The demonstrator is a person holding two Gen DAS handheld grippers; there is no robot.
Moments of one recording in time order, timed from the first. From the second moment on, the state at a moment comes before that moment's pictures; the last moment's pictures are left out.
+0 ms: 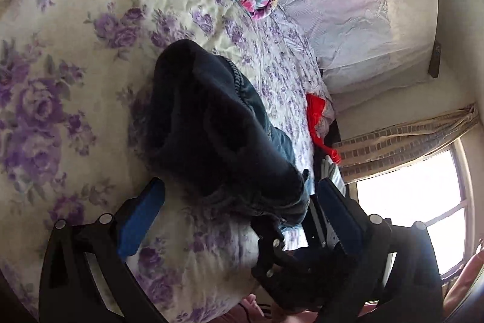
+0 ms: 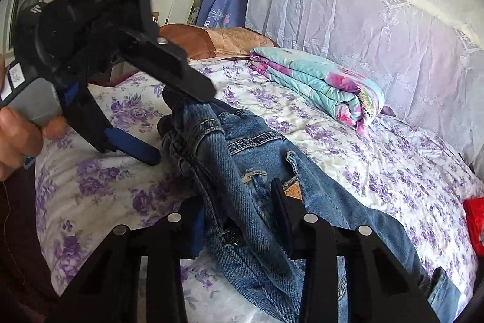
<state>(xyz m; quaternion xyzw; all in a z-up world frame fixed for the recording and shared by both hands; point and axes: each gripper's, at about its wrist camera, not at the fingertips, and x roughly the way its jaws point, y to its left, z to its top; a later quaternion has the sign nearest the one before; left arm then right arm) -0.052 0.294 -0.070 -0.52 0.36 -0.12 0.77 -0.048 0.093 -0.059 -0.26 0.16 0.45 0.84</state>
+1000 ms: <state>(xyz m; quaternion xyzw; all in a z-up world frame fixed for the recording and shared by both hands) -0.024 0.298 -0.062 -0.49 0.36 -0.11 0.79 -0.062 0.118 -0.067 -0.32 0.12 0.45 0.82</state>
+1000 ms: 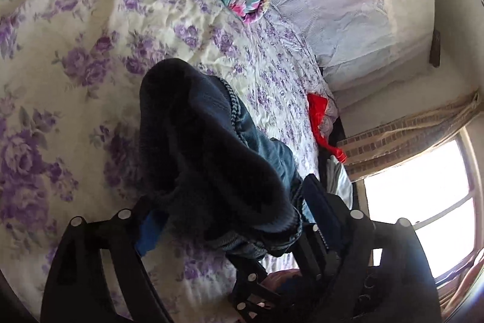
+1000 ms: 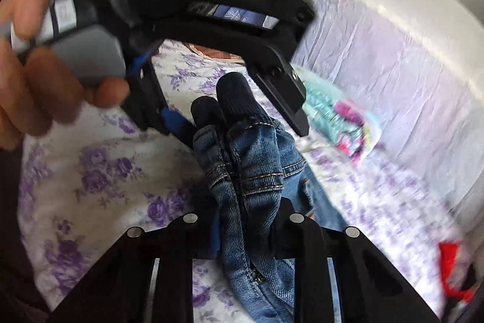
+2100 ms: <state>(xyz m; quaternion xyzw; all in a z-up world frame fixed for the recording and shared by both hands) 0.070 -0.033 0.070 -0.17 0.30 -0.30 0.89 -0.001 -0.181 -0.056 0.22 0.13 0.36 0.90</state>
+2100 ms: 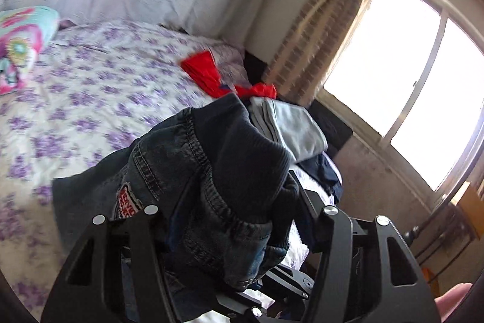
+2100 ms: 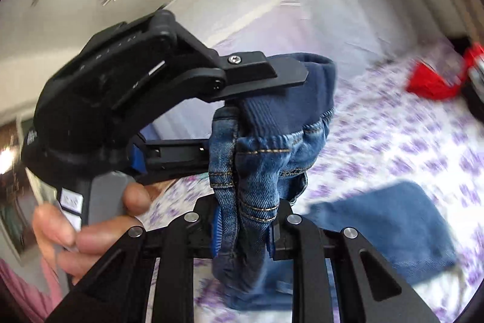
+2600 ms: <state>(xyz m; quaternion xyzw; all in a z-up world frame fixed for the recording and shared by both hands) 0.103 -0.085 0.027 -0.12 0.37 -0.29 0.87 0.068 -0.245 -0.137 0.42 0.29 0.39 0.77</state>
